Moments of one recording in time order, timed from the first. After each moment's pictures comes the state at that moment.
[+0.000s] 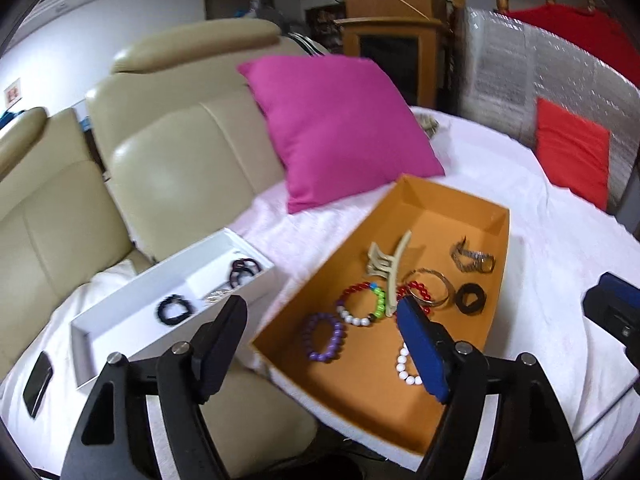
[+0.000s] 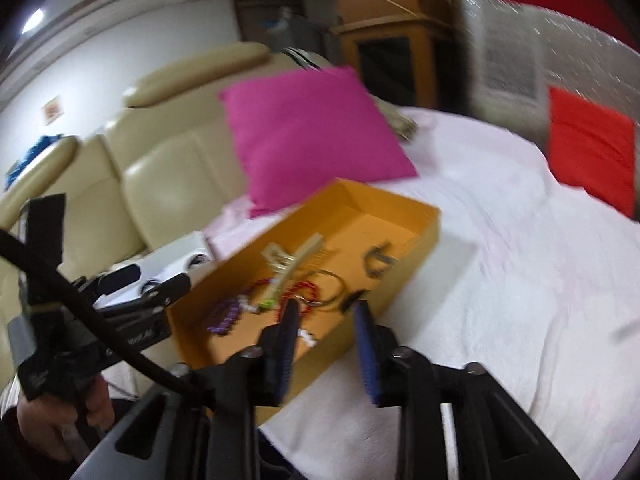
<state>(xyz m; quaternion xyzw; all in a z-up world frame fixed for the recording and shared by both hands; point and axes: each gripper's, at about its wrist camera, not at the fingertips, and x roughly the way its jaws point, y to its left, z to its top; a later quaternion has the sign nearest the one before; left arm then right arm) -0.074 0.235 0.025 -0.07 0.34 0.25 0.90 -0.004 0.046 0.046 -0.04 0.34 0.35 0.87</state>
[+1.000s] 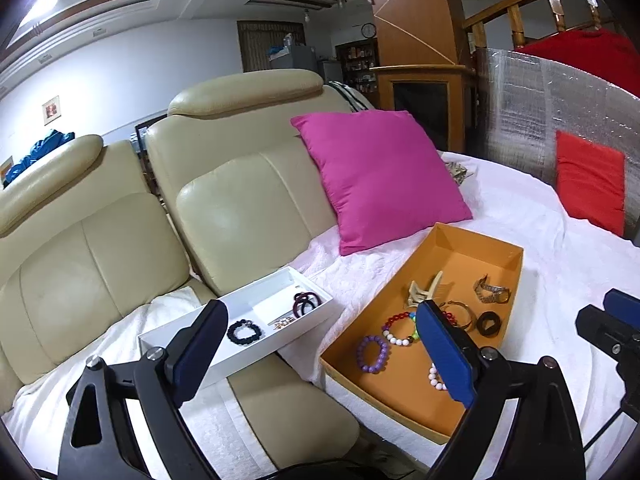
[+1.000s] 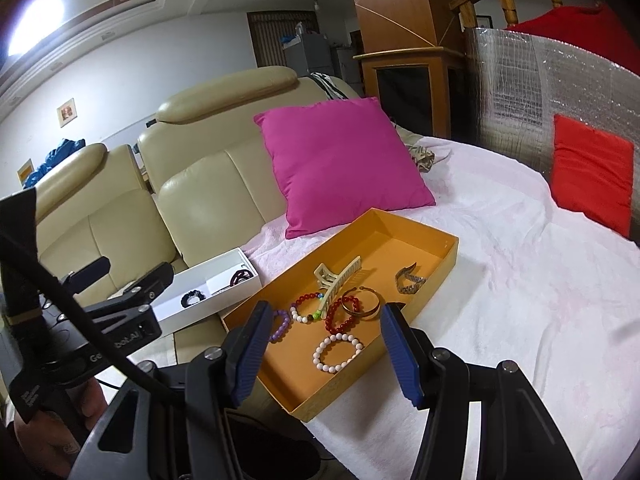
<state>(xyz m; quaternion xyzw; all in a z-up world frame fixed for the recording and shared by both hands) -0.132 0.230 0.081 -0.03 0.28 0.32 0.90 -0.059 0.063 0.093 -0.05 0.32 0.34 0.88</state>
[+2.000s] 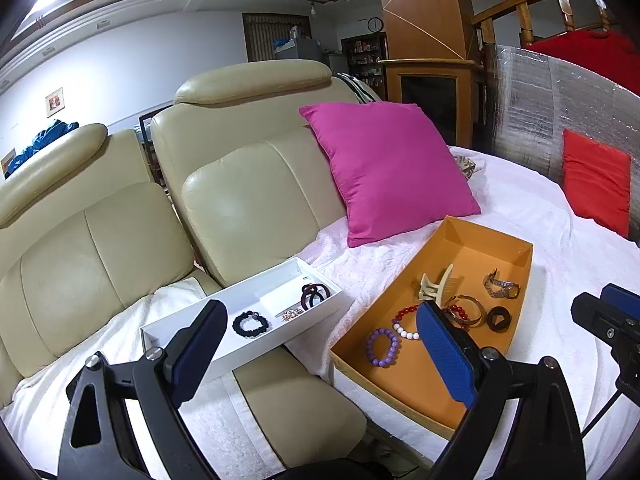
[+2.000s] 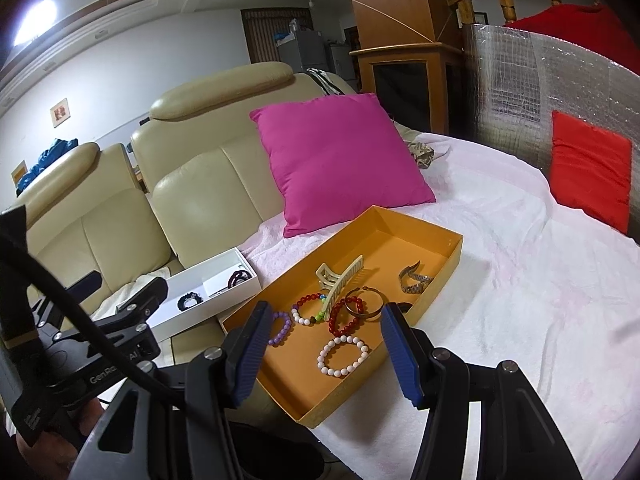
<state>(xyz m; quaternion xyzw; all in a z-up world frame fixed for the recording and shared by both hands) -0.137 0.244 0.074 -0.04 0.29 0.32 0.90 -0.055 0.080 0.087 -0.05 0.34 0.33 0.88</state>
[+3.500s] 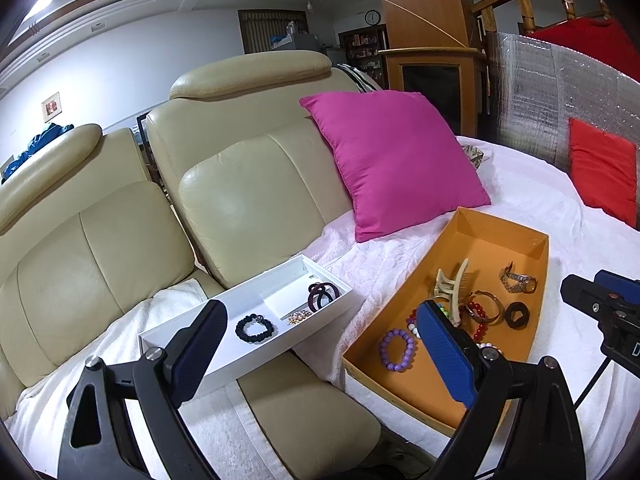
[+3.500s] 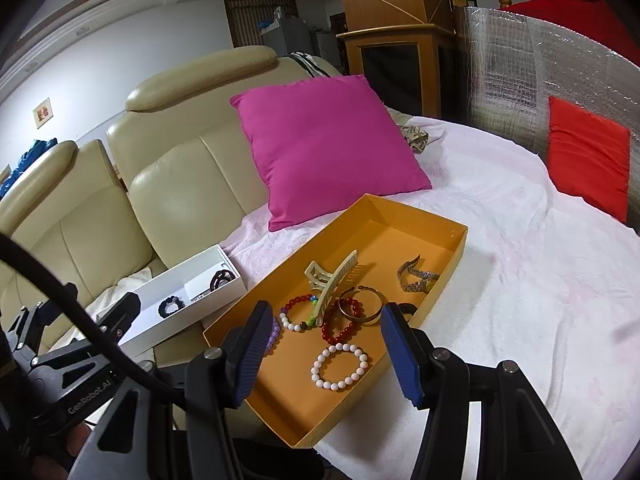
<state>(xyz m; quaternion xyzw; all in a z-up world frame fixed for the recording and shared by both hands) -0.120 0.266 0.058 -0.03 0.31 0.32 0.90 -0.022 0.113 0.065 -0.05 0.36 0.31 0.88</state>
